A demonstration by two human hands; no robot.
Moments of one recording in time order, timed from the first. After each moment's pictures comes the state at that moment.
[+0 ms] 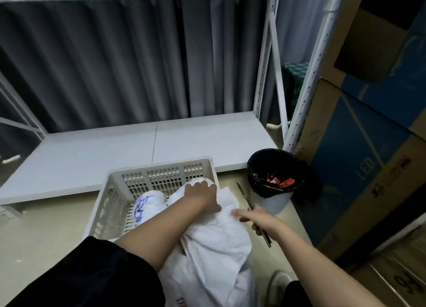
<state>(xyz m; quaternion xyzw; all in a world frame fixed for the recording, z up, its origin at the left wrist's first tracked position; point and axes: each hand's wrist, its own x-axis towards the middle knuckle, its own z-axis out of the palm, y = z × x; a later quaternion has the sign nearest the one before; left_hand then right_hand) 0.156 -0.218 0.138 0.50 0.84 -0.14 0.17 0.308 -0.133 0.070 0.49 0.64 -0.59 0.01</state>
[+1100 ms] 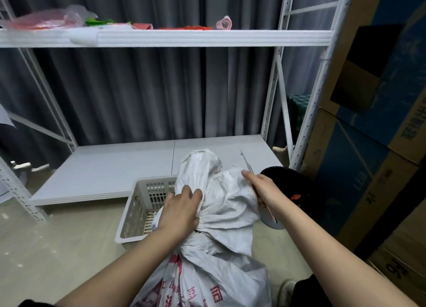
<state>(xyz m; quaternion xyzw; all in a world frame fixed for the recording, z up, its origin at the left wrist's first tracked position) 0.141 -0.387 0.181 0.55 0.83 0.01 -0.13 0.291 -0.229 0.221 0.42 0.65 -0.60 -0.21</state>
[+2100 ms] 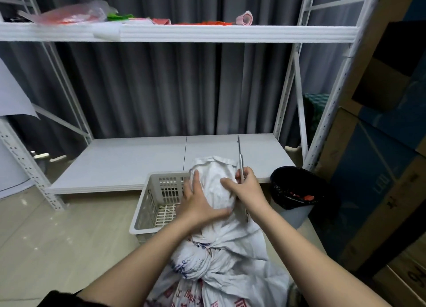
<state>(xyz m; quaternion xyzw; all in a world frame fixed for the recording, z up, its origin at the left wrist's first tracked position) 0.140 -0.387 0.185 0.34 0.89 0.26 0.17 0.228 -0.273 0.193 0.32 0.68 -0.58 -0.30</state>
